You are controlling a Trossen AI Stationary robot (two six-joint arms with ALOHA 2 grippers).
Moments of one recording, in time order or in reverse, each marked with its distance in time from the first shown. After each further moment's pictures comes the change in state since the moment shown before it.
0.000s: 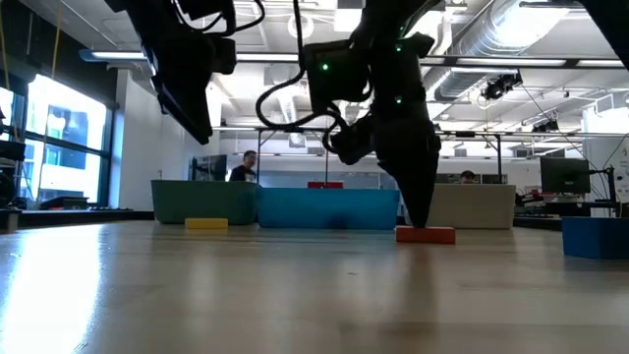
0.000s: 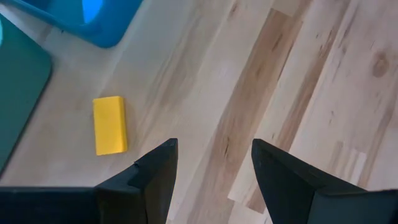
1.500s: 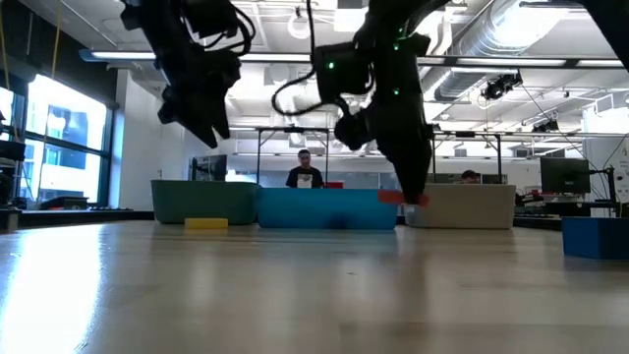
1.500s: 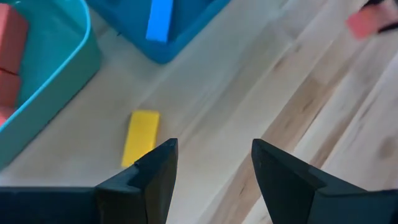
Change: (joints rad) left arm 0.211 0.000 0.000 0.068 0.067 -0.108; right arm -0.124 -0.071 0.000 -0.041 -0.019 -0.062
